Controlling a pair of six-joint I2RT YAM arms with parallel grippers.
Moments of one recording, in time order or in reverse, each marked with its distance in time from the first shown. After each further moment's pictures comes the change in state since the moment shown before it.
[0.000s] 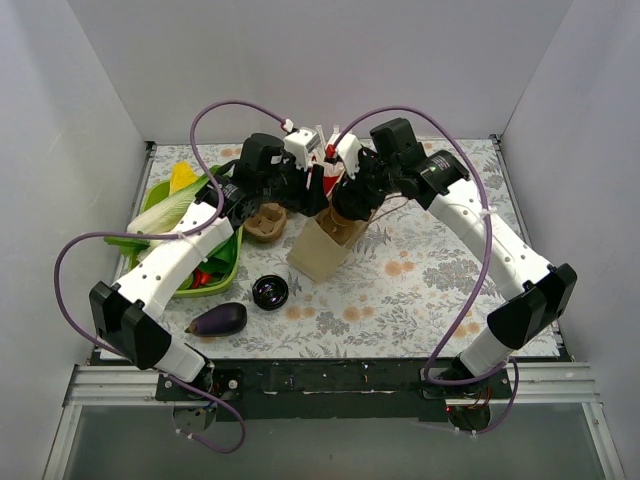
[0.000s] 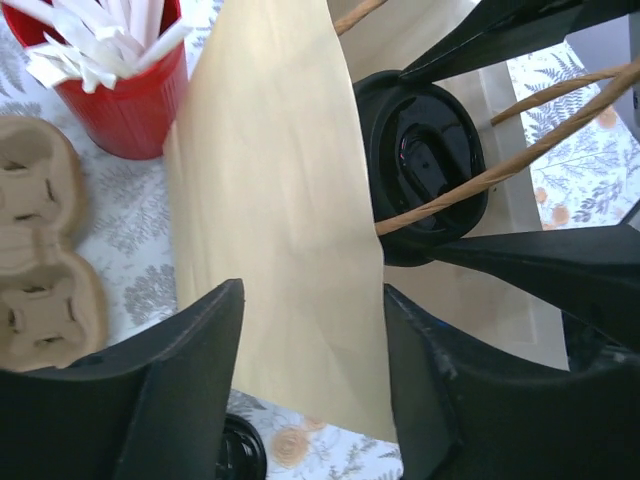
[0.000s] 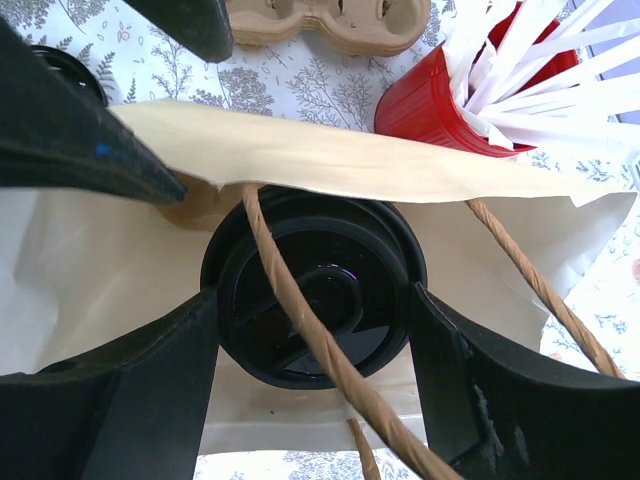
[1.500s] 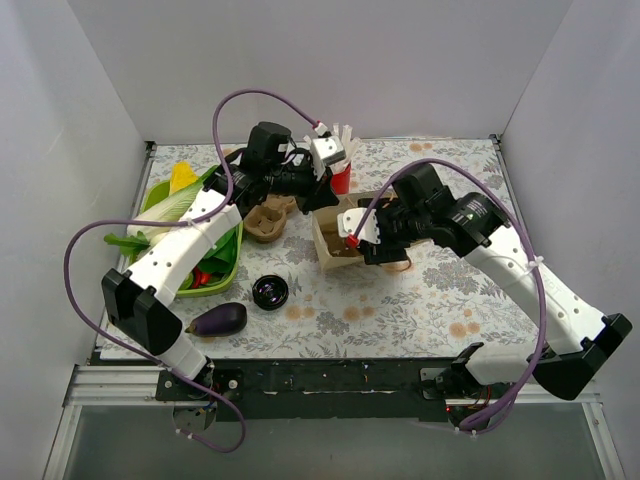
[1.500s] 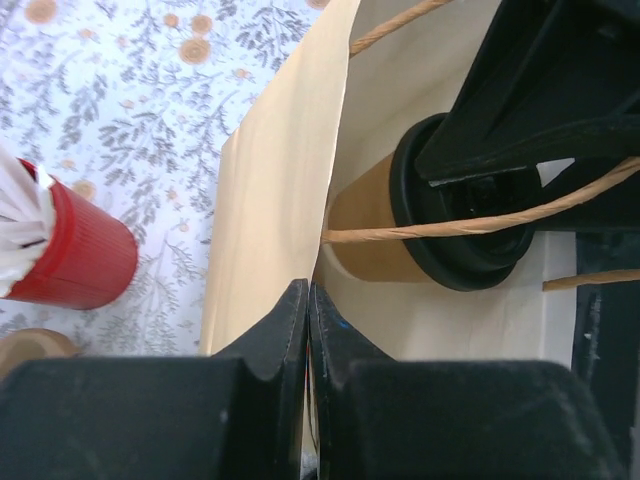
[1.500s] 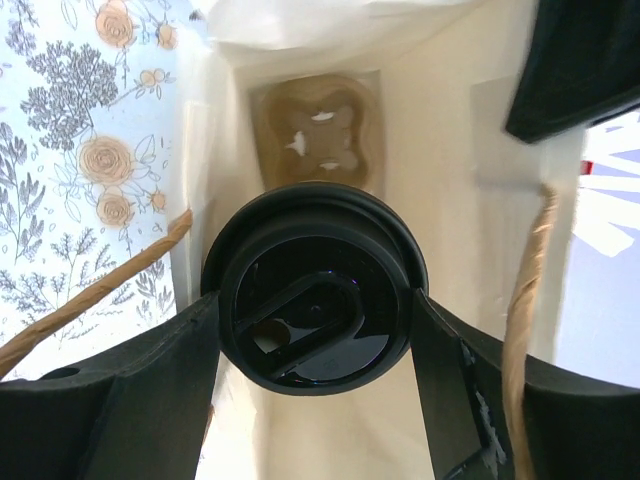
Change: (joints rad) left arm 0.011 0.095 0.128 -0.045 0.399 0.464; right arm 0.117 -0.310 -0.239 -0.165 -0.021 -0.561
